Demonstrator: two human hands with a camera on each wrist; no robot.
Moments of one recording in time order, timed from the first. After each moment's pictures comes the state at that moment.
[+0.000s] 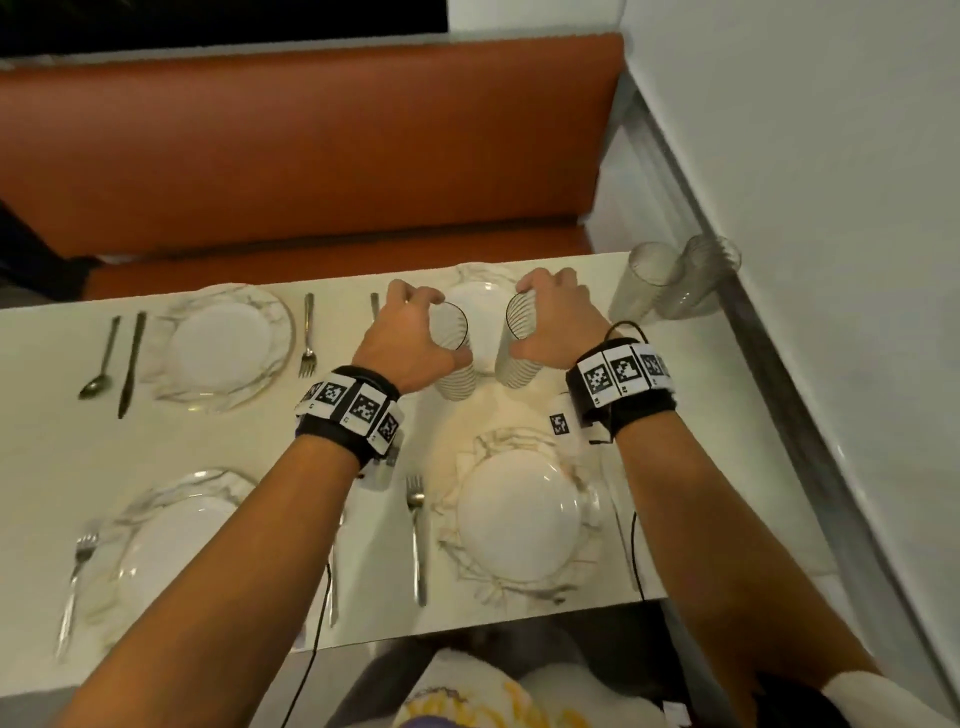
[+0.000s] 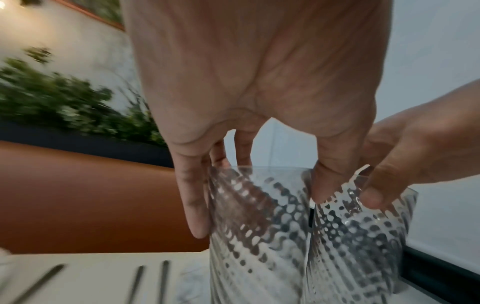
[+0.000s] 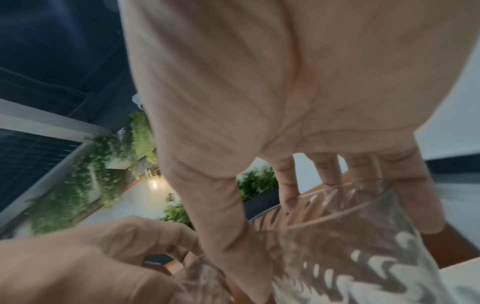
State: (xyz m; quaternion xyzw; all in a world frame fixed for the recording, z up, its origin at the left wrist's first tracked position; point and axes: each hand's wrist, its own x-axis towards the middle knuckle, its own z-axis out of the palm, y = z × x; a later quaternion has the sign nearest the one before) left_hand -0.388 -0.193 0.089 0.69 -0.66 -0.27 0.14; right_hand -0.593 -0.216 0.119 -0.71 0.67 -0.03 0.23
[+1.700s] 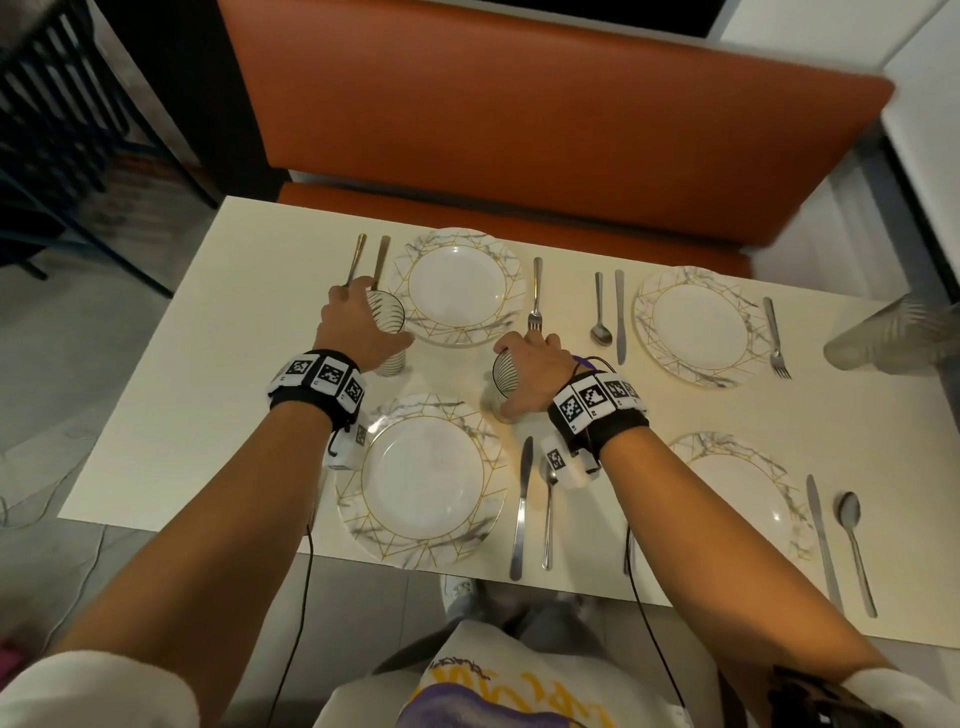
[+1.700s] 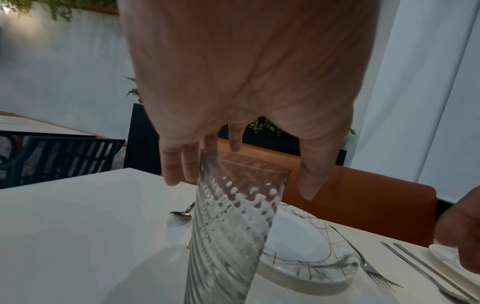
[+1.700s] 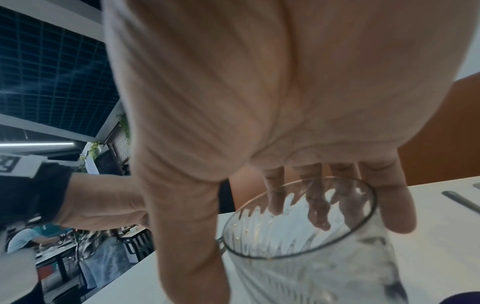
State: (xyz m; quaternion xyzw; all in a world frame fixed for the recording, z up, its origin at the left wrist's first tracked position) left_hand 0.022 -0.072 0.033 0.83 -0.47 -0.27 0.18; right_hand -0.228 -0.115 0.054 -0.80 0.52 0.18 0.23
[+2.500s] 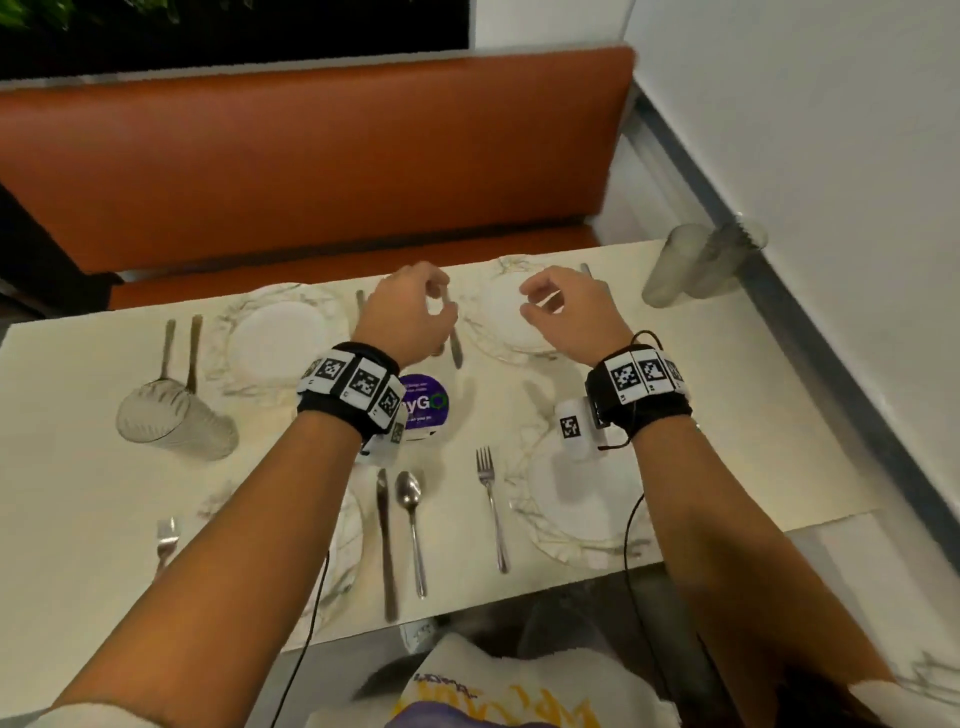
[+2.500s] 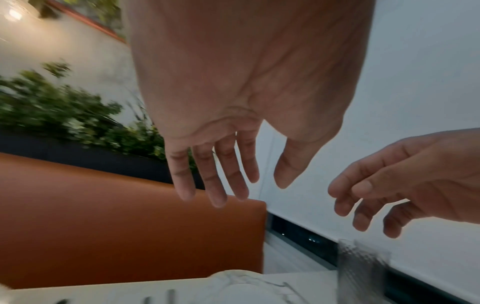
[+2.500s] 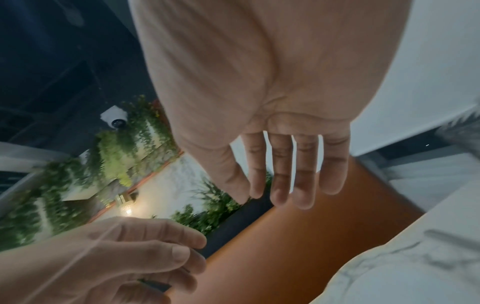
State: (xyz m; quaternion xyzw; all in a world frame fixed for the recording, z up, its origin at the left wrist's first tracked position) left_hand -0.275 -0.163 0.116 0.64 -0.70 -0.24 0.21; right_hand -0.507 -0.162 0.110 -0.69 0.62 -0.27 0.27
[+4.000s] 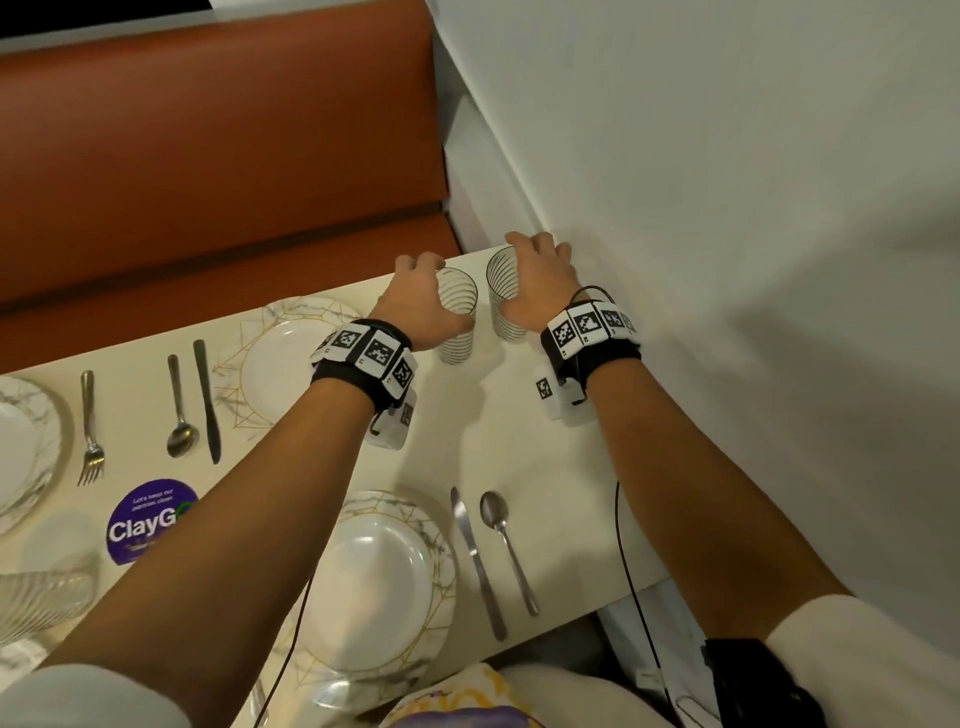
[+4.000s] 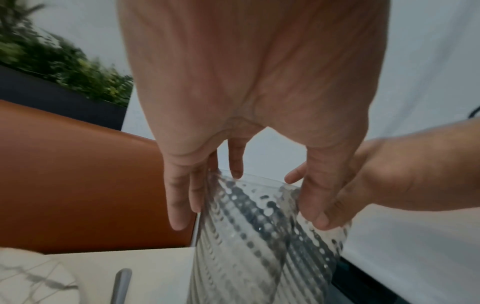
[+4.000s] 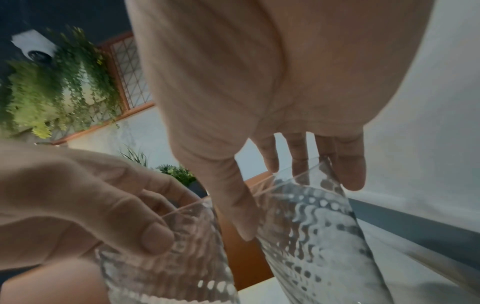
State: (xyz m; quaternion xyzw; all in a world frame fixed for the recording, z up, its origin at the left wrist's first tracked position) left_hand -0.647 -0.343 0.063 0.63 -0.70 -0.33 0.07; right_hand -0.832 -0.334 0.067 -0.66 0.73 -0.04 0.19
